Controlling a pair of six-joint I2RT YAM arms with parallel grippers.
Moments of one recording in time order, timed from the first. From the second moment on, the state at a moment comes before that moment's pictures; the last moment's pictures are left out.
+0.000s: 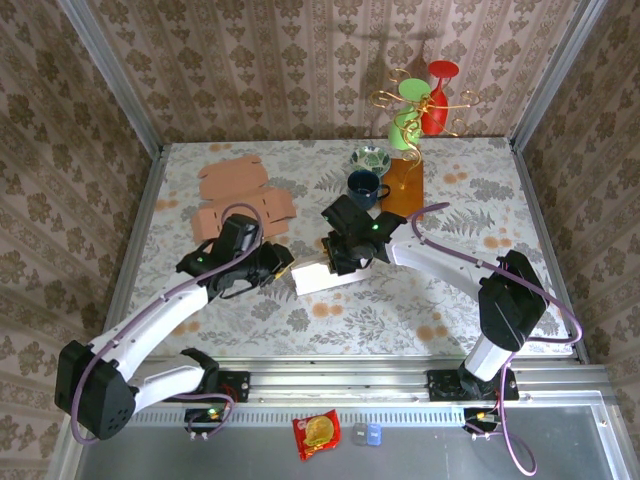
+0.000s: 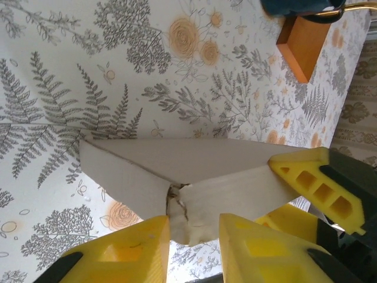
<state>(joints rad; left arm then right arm) -0.59 1.09 0.80 -0.54 0.29 -1.13 0.77 1.67 1.31 -0.67 -0.07 2.07</state>
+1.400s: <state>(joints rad) -0.56 0.93 0.52 -0.24 0.36 -1.19 0.72 1.60 1.25 -0.66 -0.06 1.97</state>
